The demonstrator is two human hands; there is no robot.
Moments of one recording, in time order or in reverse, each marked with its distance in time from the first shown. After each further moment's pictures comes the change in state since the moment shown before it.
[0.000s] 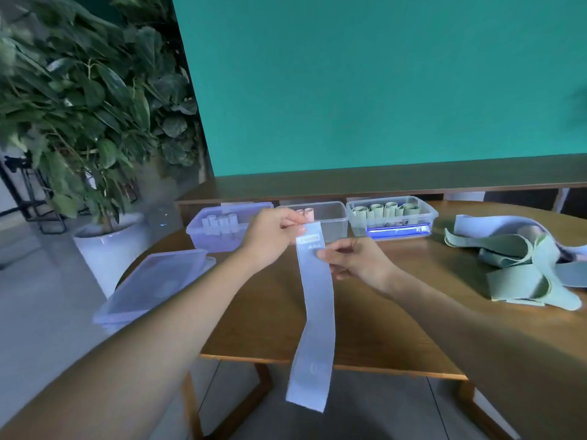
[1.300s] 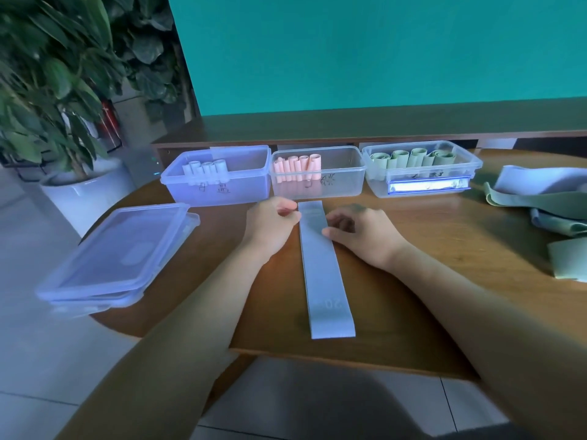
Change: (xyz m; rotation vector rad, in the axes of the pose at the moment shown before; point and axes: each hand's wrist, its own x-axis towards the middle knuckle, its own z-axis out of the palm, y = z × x) left_hand 0.033 -0.122 0.064 0.083 0.101 -0.245; right_hand 0.061 0.072 0.007 -0.690 0.040 -0.172
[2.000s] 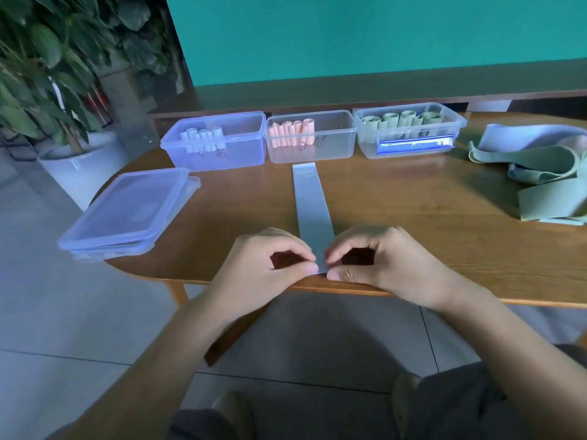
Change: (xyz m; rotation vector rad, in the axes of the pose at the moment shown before) left_hand -0.172 0.011 -0.065 0.036 -0.291 0.425; right_hand -0.143 -0.044 -0.027 0.281 -0.211 -0.241
